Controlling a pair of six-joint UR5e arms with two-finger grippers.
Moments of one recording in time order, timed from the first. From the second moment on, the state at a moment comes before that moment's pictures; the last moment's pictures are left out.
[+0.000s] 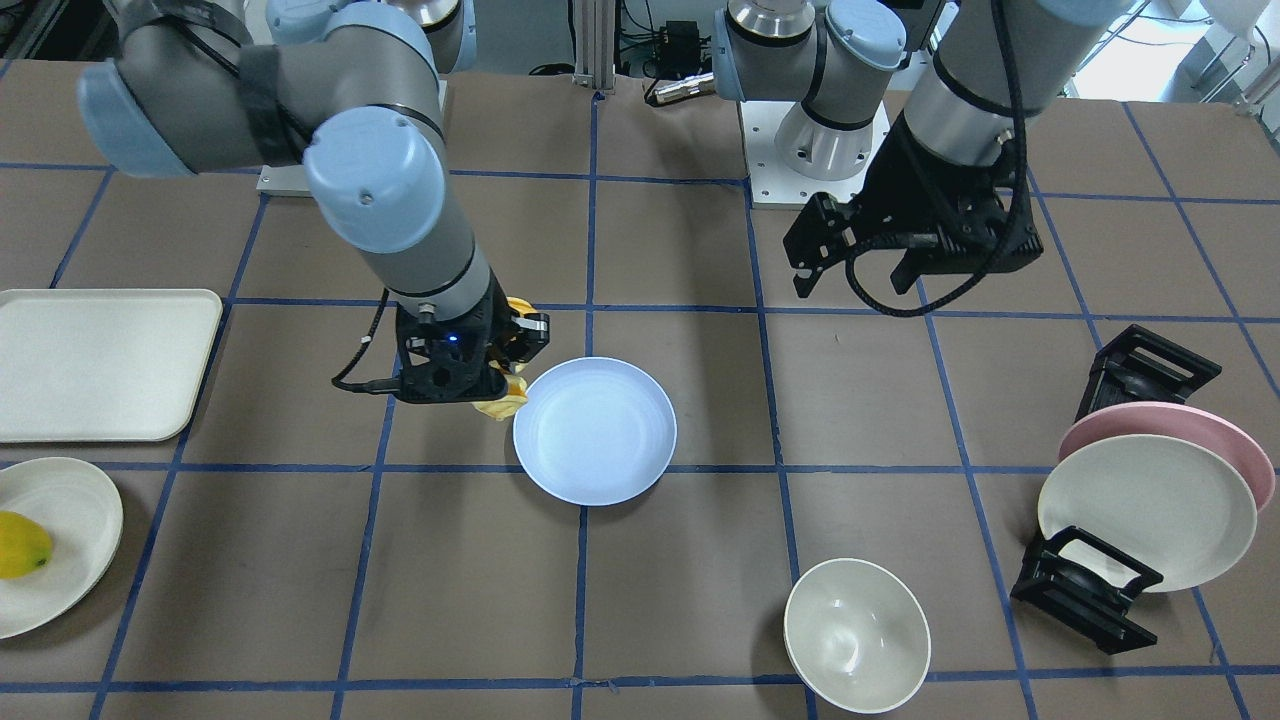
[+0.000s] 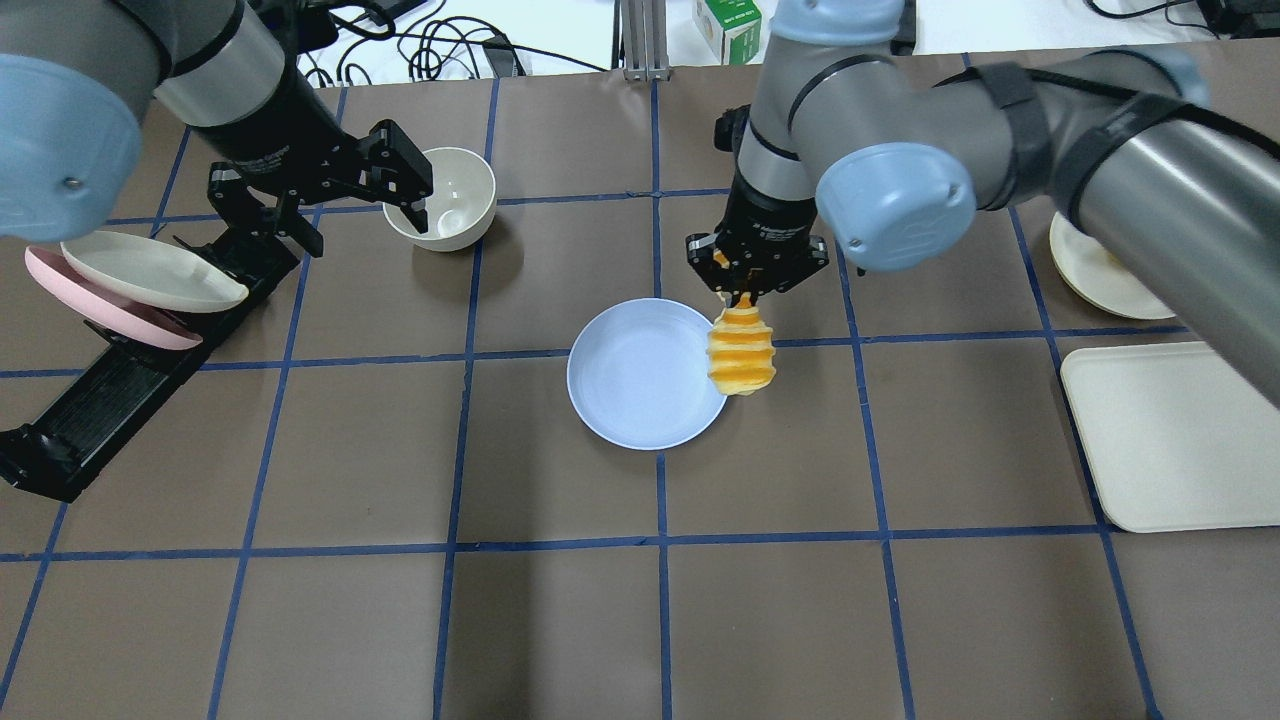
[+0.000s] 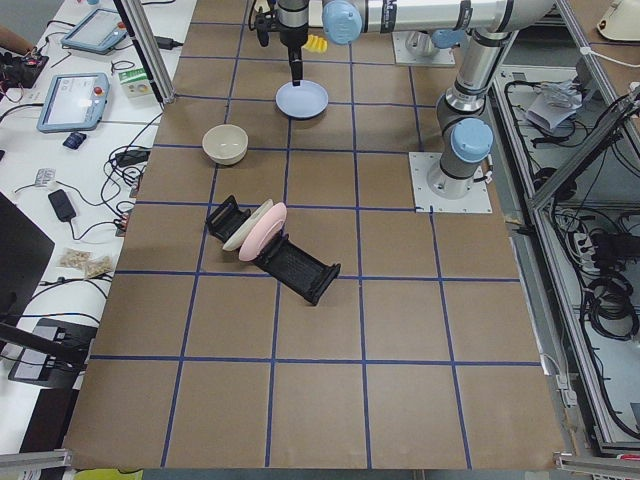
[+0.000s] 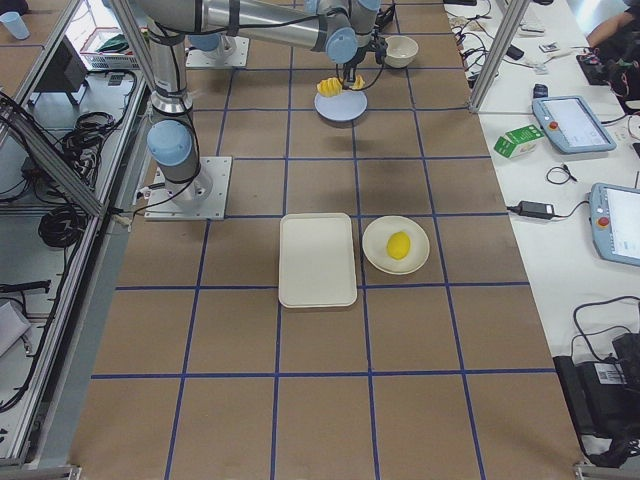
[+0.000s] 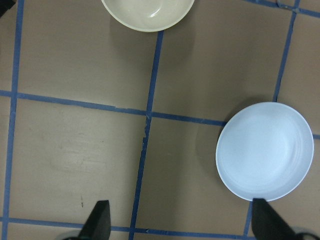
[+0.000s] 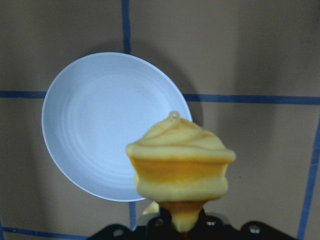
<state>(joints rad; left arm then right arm) -1.56 -1.58 -1.56 -1.55 1.48 -0.09 1.81 -1.28 1.63 -1.85 -1.42 0.20</state>
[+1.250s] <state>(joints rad) -1.56 -1.50 -1.54 -1.73 1.58 0.02 1.95 -1.05 1.64 -2.13 -1.42 0.37</state>
